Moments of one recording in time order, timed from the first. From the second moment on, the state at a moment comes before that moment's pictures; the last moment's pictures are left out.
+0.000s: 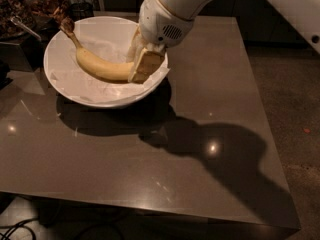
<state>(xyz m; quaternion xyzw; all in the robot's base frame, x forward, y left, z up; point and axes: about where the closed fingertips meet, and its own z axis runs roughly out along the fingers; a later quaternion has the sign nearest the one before) 0.529 0.045 0.966 -0.75 0.59 0.11 0.26</state>
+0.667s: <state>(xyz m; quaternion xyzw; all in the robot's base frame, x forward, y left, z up) 0.513 0.046 0.964 -0.74 0.62 0.09 0.25</state>
